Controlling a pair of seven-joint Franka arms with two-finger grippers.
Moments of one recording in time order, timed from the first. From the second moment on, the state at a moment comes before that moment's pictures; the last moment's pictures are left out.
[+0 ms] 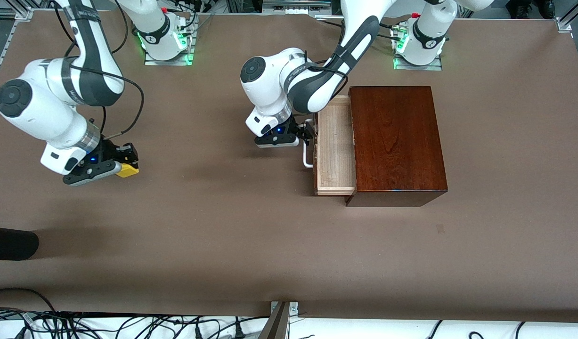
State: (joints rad) left arm -0.83 0.73 -0.10 -1.37 0.33 1.93 -1.00; right arm 0.24 0.18 -0.16 -1.94 0.09 2.18 -0.32
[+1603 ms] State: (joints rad) left arm -0.86 0.62 -0.15 -1.28 0.27 1.68 -1.03; right arm 0.29 0.19 -0.15 -1.77 0.09 2.03 -0.34
